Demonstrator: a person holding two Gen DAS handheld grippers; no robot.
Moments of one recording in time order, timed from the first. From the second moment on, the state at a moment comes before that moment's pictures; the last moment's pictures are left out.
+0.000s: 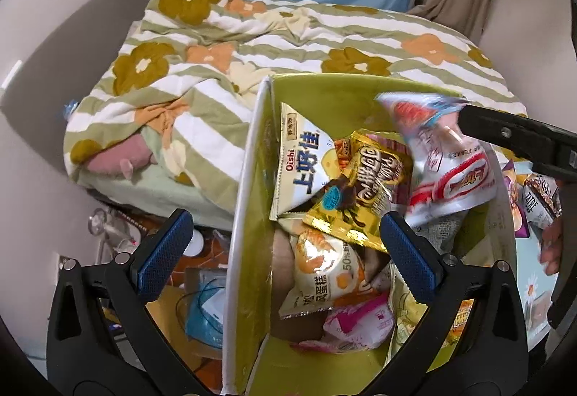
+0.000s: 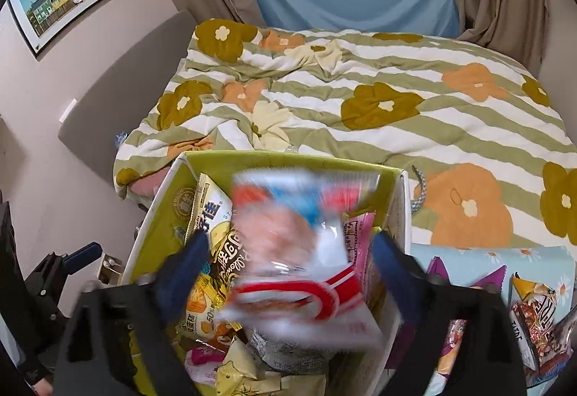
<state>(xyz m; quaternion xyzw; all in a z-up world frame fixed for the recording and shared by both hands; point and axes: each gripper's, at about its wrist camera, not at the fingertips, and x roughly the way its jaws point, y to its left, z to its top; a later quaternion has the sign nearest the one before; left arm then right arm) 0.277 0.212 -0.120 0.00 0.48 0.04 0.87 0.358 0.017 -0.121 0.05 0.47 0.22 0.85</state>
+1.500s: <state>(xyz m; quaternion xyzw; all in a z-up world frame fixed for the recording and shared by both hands) 0.223 -0.012 -0.062 0.07 0.41 -0.15 0.90 0.157 -0.214 -0.041 0.06 0.37 0.01 0.93</state>
